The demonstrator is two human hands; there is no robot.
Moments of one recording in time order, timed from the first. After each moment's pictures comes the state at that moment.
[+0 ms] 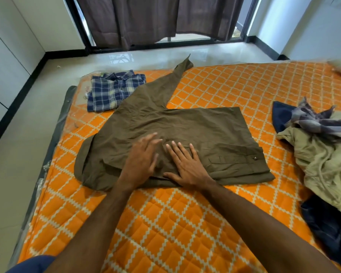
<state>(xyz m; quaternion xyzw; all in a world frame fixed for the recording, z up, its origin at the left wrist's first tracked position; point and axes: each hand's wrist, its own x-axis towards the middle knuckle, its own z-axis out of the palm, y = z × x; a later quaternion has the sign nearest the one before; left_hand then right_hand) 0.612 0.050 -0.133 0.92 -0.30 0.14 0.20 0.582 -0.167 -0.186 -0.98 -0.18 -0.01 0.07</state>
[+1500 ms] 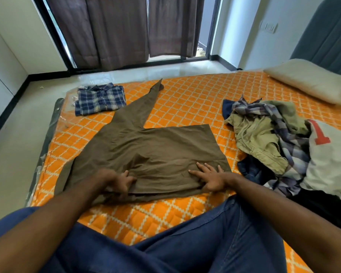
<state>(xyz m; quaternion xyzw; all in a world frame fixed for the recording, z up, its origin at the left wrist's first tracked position) 0.479 0.053 -0.088 0.84 -0.21 -0.47 -0.16 0.374 -0.305 -0.107 -0.93 -0.06 0.36 0.06</state>
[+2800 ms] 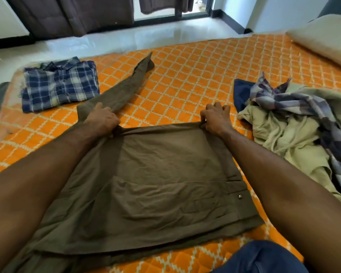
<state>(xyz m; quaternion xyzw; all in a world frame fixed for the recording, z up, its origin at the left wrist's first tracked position) 0.745 -0.039 -0.089 0.86 -0.33 -0.08 -0.38 0.637 -0.400 -0.133 -1.00 0.06 0.01 -0.03</state>
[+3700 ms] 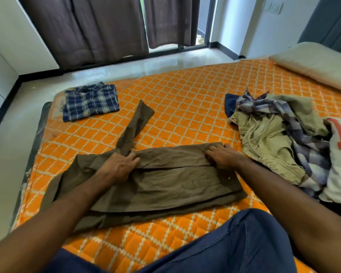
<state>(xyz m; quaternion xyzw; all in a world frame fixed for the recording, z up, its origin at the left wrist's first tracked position) 0.546 0.015 -0.086 0.88 -0.40 -0.05 -0.26 0.469 -0.378 -0.113 -0.98 -0.10 0.17 -0.09</state>
